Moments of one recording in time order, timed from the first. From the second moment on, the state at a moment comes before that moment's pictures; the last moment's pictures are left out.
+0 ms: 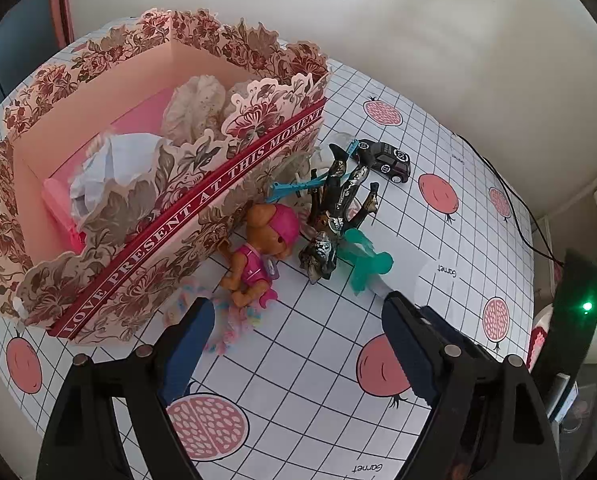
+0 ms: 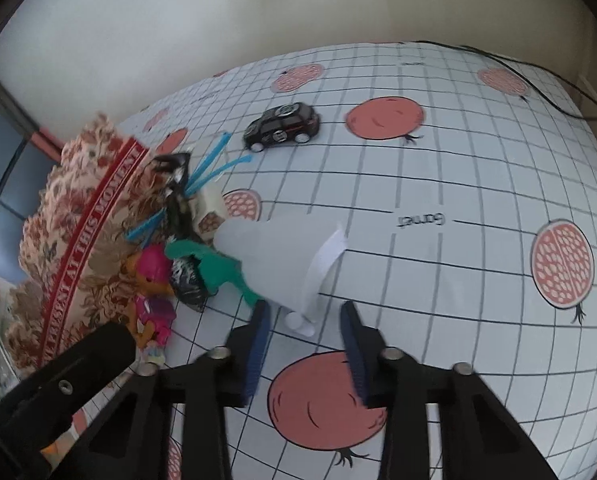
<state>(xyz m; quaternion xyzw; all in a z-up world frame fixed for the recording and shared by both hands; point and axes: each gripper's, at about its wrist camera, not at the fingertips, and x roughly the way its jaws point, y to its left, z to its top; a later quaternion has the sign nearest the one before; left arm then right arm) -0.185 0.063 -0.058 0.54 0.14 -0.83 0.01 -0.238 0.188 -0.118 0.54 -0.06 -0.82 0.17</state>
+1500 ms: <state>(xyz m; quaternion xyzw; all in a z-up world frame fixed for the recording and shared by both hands) -0.212 0.060 -0.112 0.61 0.03 -0.79 0.00 -0.231 0.254 -0.086 0.50 -0.07 -0.85 0.16</state>
